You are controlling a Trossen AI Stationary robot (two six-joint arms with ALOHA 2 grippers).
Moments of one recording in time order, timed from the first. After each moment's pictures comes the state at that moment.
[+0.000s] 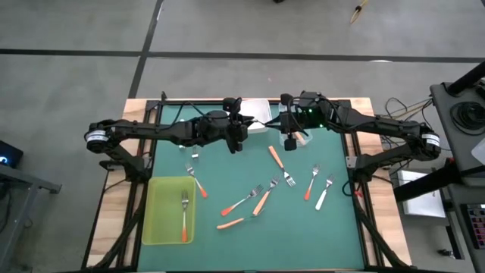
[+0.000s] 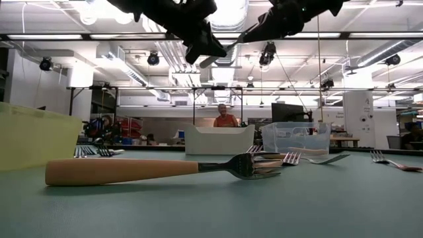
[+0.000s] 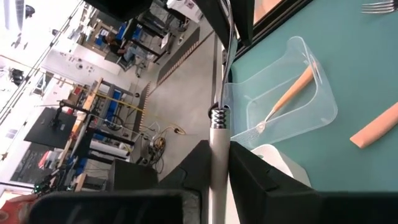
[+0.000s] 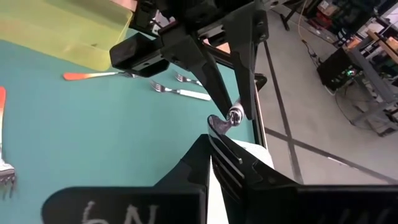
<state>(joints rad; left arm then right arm) 0.16 1.56 1.13 0.12 -0.38 0.85 -0.35 1.25 1.07 -0.23 -0.20 -0.56</state>
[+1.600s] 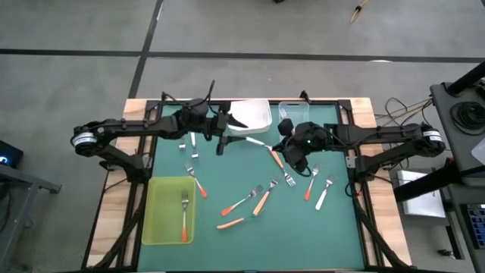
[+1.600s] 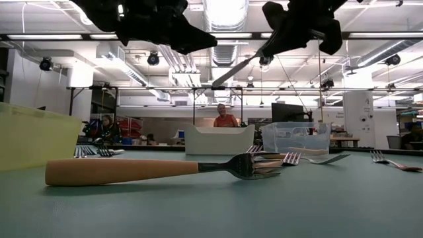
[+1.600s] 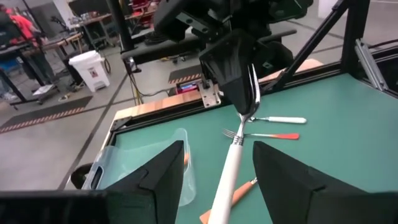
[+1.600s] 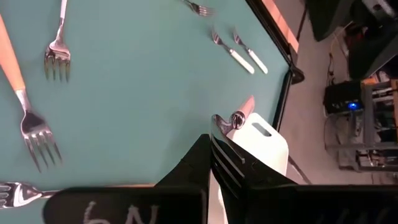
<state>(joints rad) 0.35 1.42 0.90 0.32 0.41 0.34 -0.07 1.22 0.99 -0.43 0.08 -0.88</state>
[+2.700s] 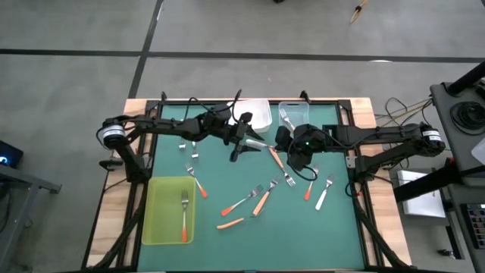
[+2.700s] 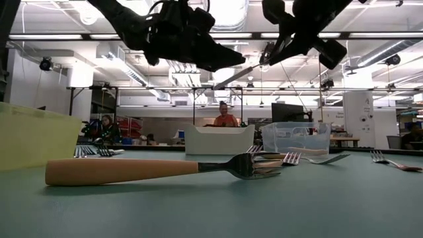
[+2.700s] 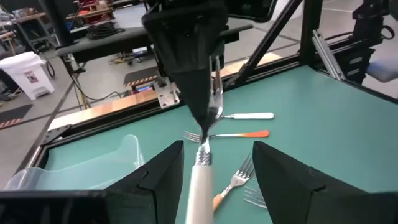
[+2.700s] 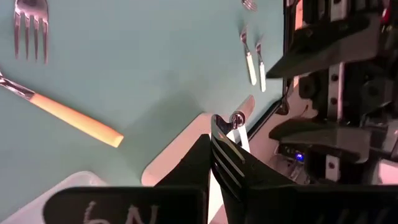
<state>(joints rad) 0.31 1.72 1.03 0.42 0.56 0.35 -0.06 1.22 0.98 -0.48 0.13 -1.42</state>
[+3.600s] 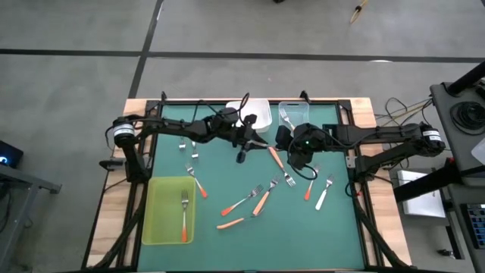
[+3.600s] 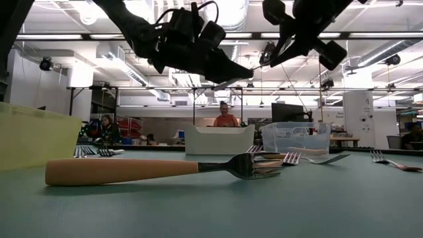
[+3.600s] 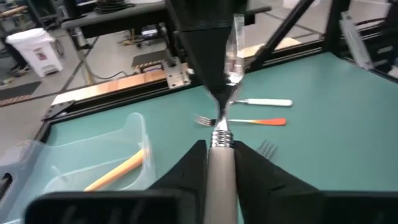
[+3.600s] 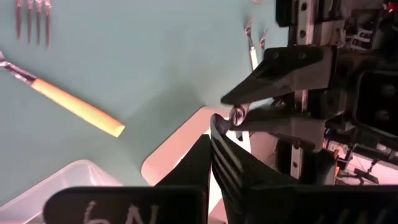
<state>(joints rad) 0.31 1.82 1.08 0.44 0.48 0.31 -0.06 1.22 0.98 -0.50 0.14 -1.44</state>
